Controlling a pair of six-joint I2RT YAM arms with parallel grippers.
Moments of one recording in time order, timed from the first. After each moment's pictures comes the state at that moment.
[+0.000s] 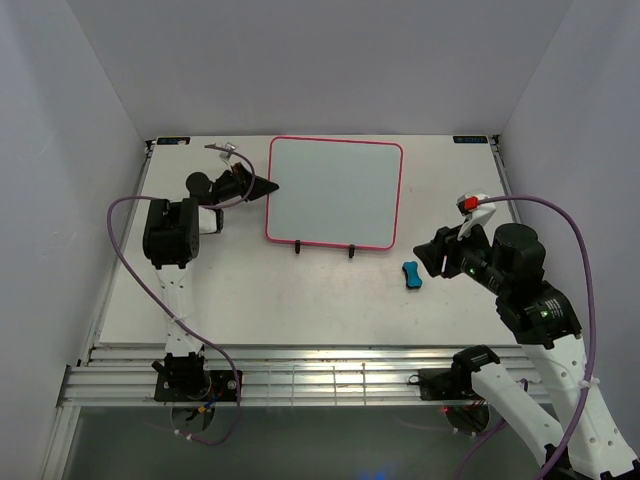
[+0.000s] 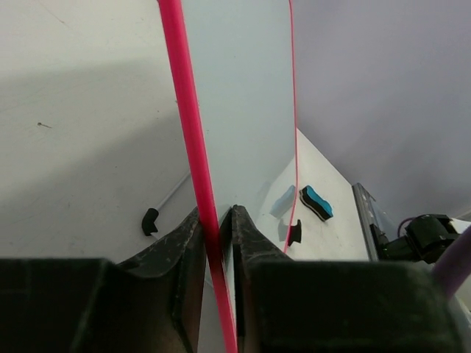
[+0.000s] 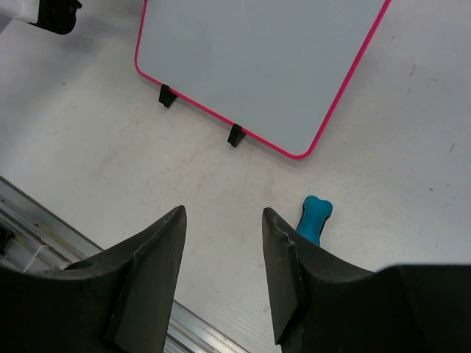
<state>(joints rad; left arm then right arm) 0.01 2.39 1.34 1.36 1.20 -0.99 0.36 0.63 0.95 -0.66 -0.25 0.10</state>
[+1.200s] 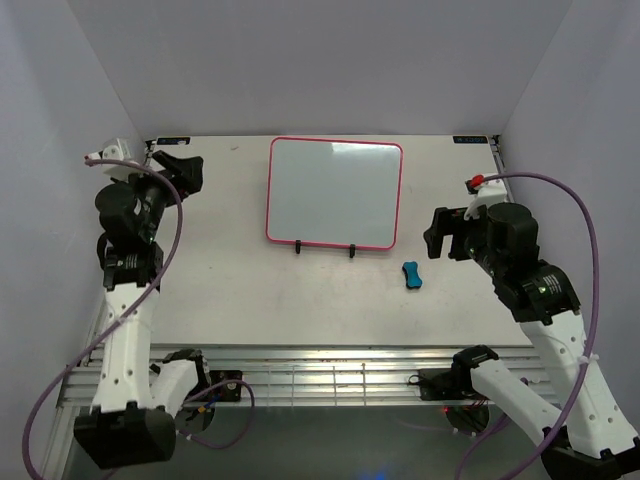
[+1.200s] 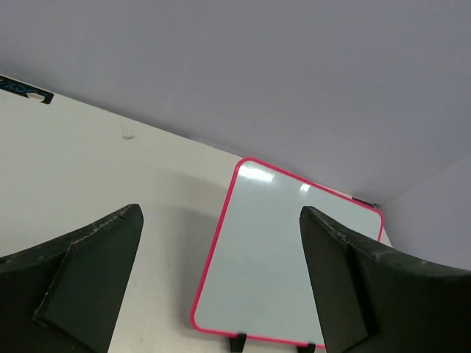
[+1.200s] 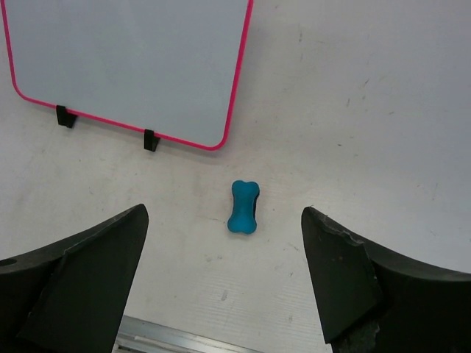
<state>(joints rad) 0.12 1.00 0.96 0.09 0.21 -0.54 0.36 0.78 1.06 -0.75 0.04 0.13</state>
